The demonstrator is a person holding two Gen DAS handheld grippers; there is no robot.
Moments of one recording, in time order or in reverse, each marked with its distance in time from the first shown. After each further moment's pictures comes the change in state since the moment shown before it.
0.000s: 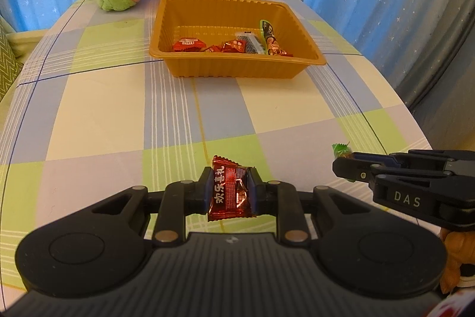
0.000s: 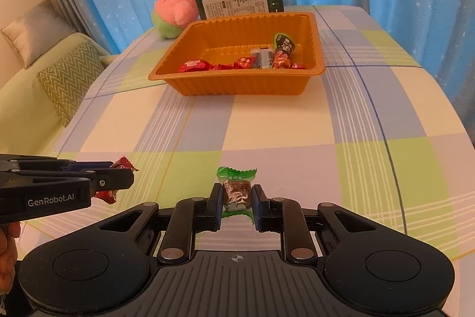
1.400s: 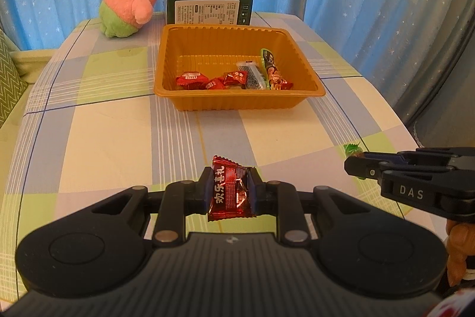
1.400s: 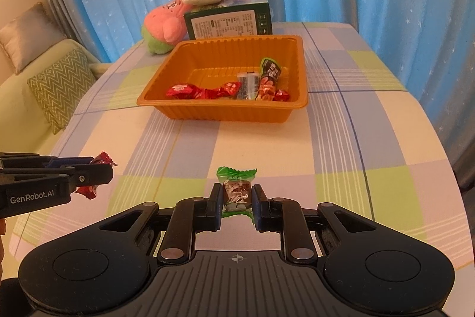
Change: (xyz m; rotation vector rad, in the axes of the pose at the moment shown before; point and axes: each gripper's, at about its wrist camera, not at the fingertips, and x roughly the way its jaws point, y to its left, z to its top) left arm -0.013 -0.002 0.032 0.019 -0.055 0.018; right arm -0.011 -0.007 0.035 -0.019 -0.027 -0.048
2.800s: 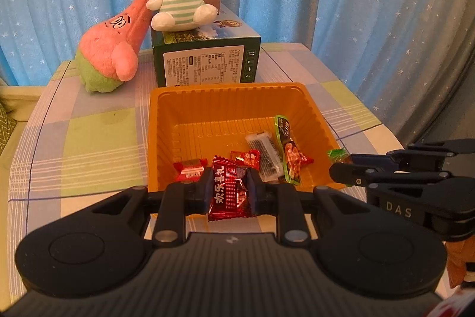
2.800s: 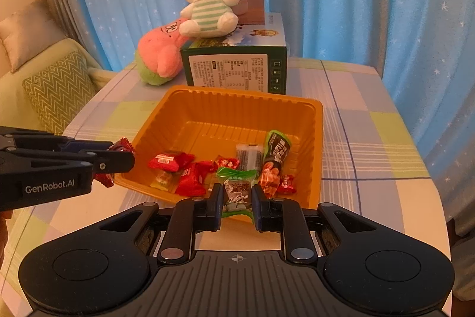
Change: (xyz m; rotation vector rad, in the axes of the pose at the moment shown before) left arm 0.075 0.015 0.126 0.045 -0.036 -0.006; right arm 0.075 -0.005 0.124 -0.106 -0.015 0.005
